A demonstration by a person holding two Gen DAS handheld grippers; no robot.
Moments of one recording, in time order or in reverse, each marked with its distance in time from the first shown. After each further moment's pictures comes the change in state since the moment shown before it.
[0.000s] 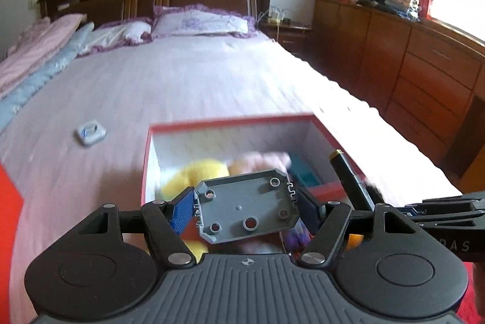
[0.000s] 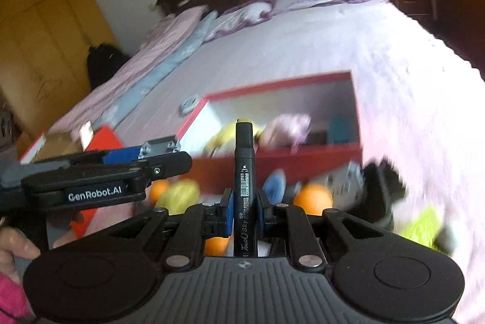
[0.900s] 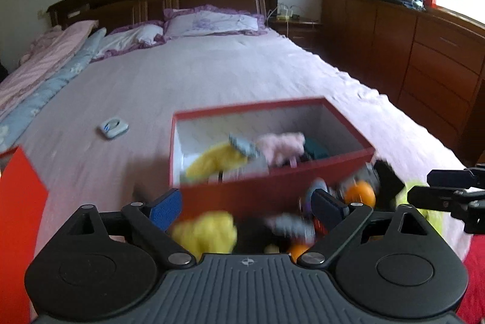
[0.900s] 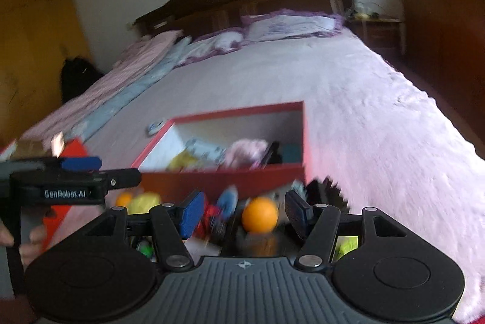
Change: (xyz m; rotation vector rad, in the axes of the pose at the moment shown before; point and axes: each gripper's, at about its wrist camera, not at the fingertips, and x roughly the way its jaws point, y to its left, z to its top) left arm -0.044 0.000 -0.045 0.026 0.010 0.067; right arm -0.045 -0.011 -0.035 -0.113 -0.106 -0.140
